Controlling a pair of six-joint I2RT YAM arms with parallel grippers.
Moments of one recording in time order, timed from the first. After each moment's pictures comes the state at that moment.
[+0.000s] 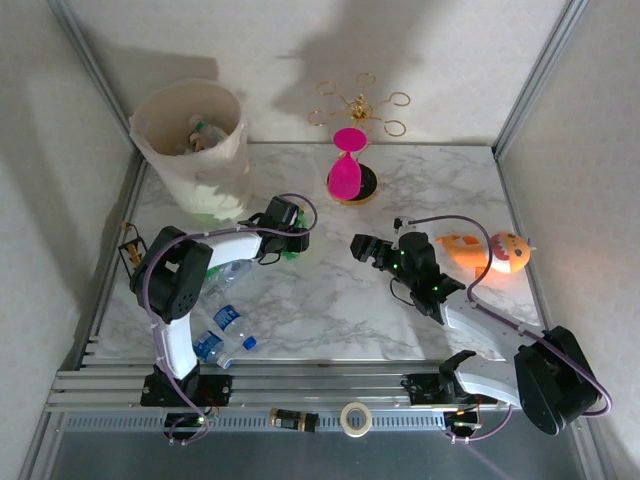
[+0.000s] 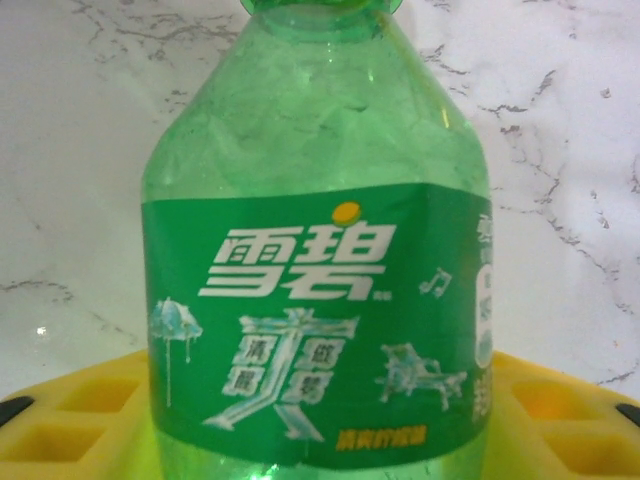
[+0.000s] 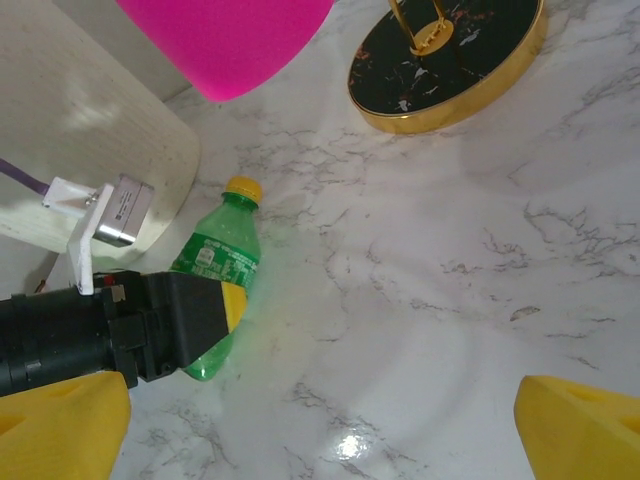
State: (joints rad) left arm -0.50 1.90 1.10 -0.14 -0.04 -0.41; right arm 0.56 1.14 0.50 0.21 0.00 0.67
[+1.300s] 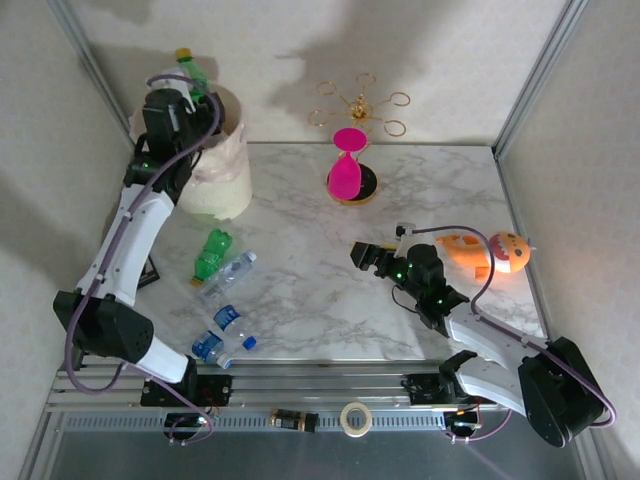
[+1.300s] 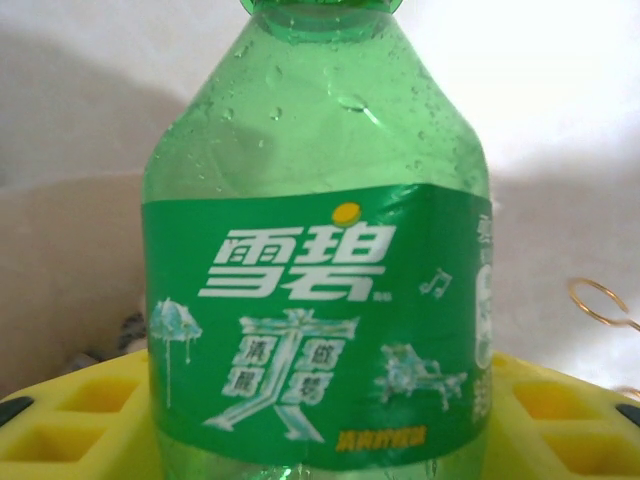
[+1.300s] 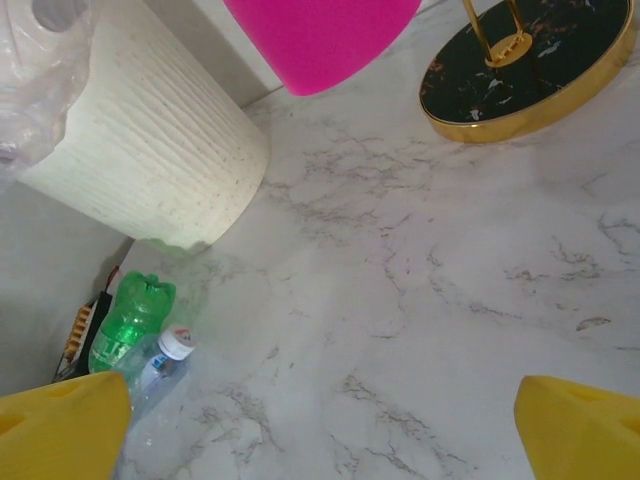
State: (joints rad) left arm -0.14 1.55 1.67 -0.30 -0.17 -0.31; right arm 0.56 1.06 0.38 0.39 -0.10 0.65
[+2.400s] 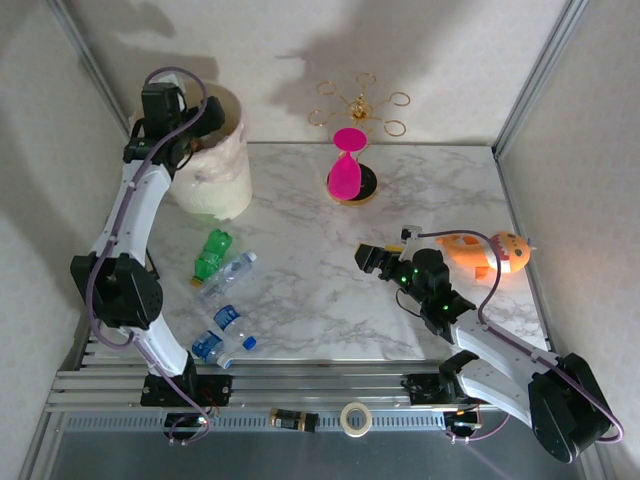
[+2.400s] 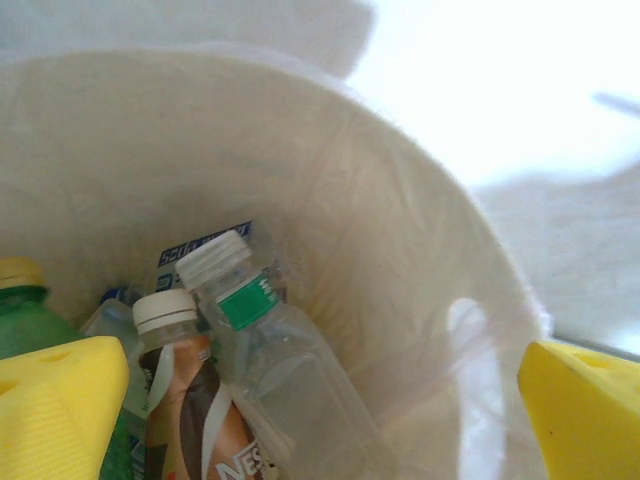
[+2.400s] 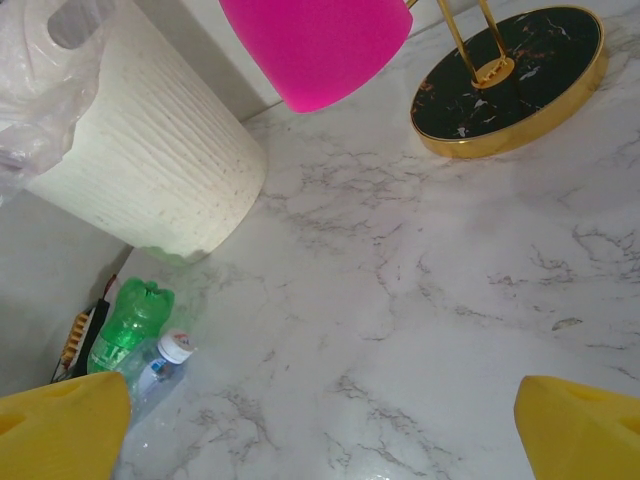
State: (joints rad) left arm -0.02 1.73 1.80 -0.46 -0.04 -0.36; right arm 0.56 0.98 0.35 0.35 -0.07 0.64
